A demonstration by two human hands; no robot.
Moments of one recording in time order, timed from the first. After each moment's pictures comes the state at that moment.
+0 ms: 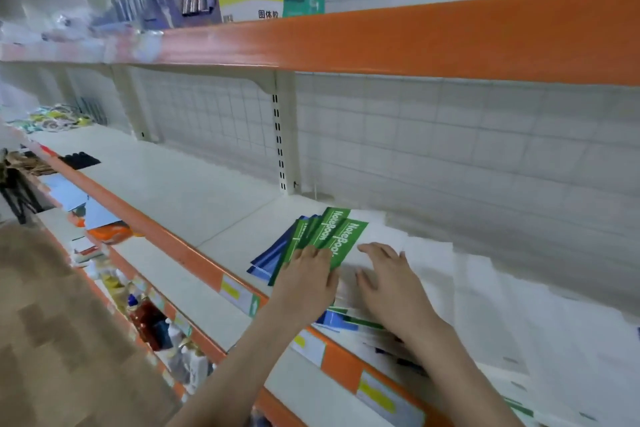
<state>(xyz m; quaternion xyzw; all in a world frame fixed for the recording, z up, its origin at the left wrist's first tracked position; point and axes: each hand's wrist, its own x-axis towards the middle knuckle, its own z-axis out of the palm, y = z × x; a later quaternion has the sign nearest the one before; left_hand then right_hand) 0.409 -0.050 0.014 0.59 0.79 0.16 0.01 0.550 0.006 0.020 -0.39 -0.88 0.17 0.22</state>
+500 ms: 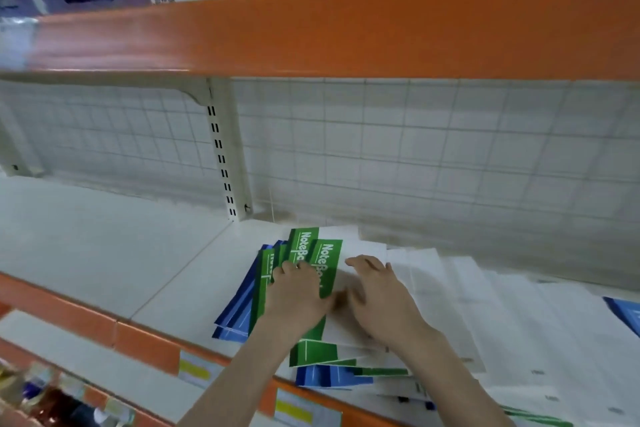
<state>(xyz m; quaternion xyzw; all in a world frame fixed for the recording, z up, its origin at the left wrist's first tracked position) 0.368 0.024 0.001 0.62 0.78 0.07 0.07 0.511 0.039 0.008 -0.49 -0.84 0.14 0.20</state>
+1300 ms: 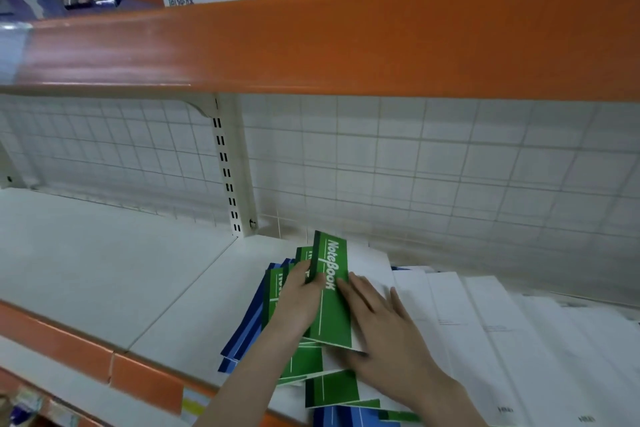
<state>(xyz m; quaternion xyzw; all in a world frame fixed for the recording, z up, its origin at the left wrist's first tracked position) 0.345 0.050 0.002 0.41 0.65 0.51 0.39 0.496 0.039 -0.015 -0.43 -0.89 0.07 0.15</state>
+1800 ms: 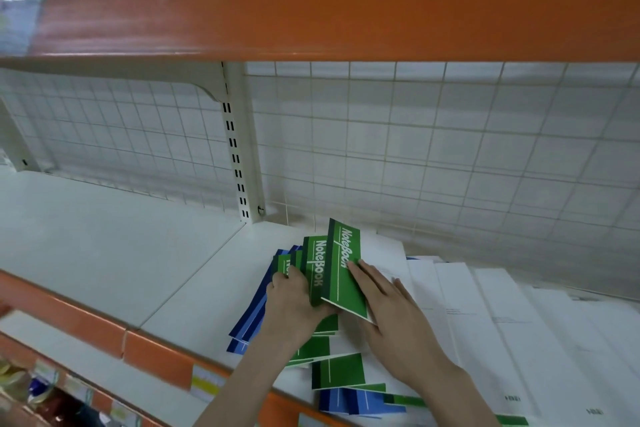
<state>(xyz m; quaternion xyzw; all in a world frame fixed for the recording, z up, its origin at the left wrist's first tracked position) 0.327 0.030 -0.022 0.55 0.77 0.27 0.16 0.497 0.044 -0.019 -0.44 -0.88 0.08 0.18</state>
